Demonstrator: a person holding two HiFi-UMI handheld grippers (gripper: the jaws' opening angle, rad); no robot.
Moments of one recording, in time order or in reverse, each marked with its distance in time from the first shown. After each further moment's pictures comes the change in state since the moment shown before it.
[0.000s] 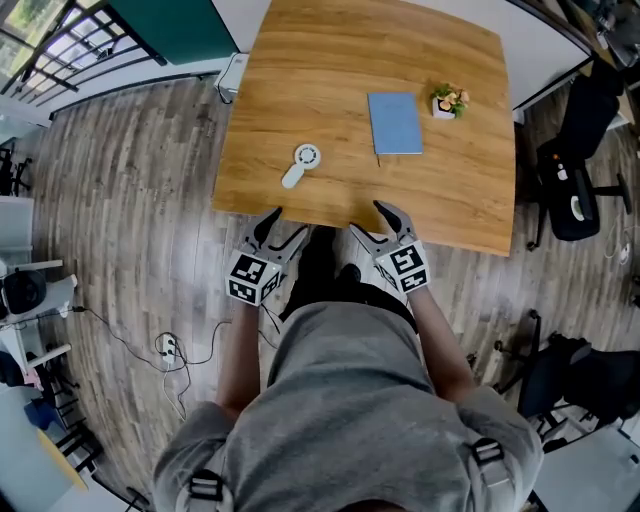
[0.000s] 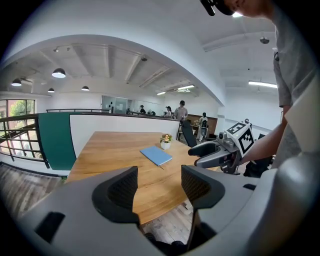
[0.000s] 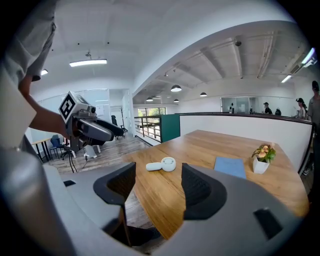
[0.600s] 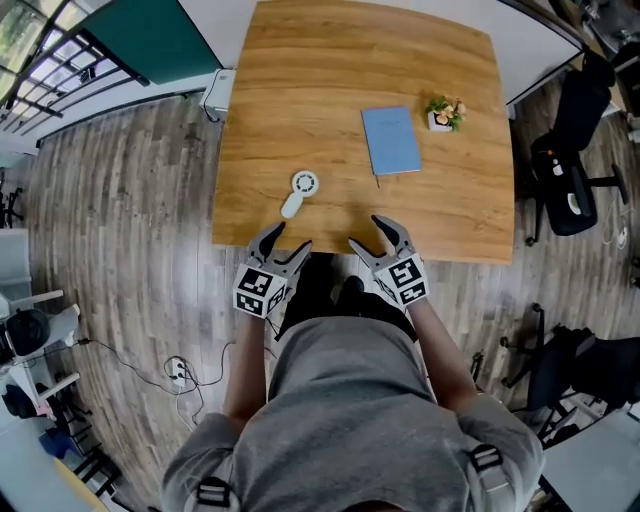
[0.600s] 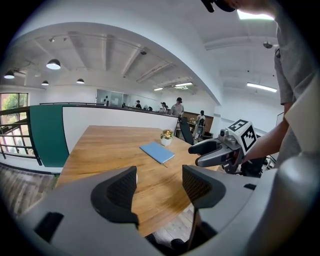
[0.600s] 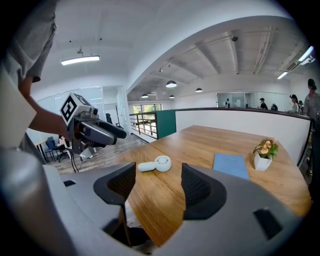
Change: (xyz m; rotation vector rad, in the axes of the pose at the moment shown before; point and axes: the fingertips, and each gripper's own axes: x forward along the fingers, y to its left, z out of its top) left arm 0.047 0.039 -0.007 -0.015 0.055 -0.072; right arm 0.039 -0.023 -0.001 0.043 0.048 -0.038
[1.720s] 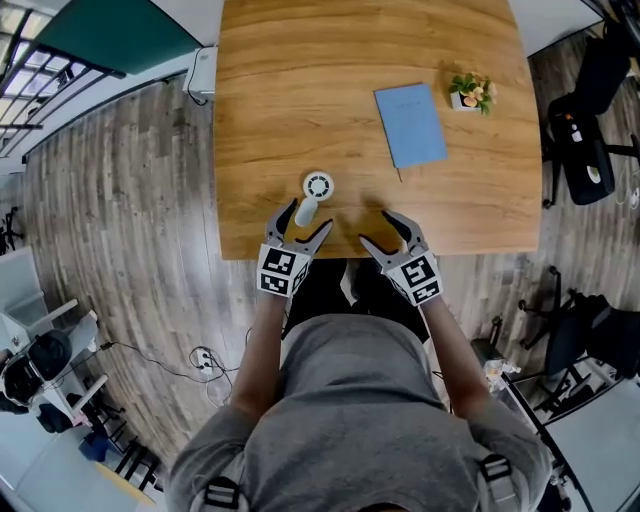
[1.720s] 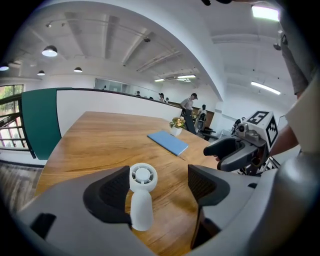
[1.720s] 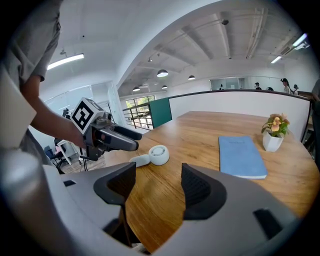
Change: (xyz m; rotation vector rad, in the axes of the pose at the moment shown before) left arm 0.103 0.083 -0.035 -0.038 0.101 -0.032; right arm 0.074 -0.021 -0.031 0.123 0.105 -0.011
